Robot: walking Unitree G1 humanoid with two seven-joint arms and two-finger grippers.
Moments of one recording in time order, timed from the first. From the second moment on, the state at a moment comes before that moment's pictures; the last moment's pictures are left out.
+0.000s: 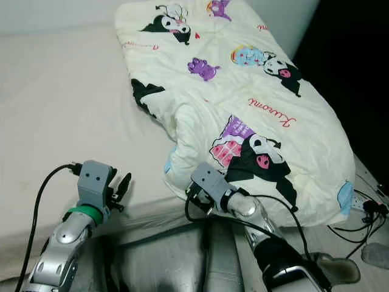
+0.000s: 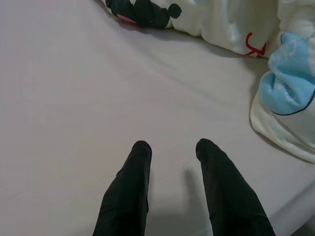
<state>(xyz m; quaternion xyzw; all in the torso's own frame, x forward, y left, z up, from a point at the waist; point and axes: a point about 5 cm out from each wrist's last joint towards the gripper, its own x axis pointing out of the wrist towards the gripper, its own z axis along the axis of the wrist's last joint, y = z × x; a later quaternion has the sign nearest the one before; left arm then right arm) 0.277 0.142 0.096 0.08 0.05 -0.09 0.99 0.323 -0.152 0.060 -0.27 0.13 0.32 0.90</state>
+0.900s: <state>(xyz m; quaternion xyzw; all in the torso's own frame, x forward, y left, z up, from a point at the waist) 0.286 0.129 0.108 0.07 0.04 -0.11 0.99 0.312 -0.186 0.078 -0.24 0.10 0.38 0.89</state>
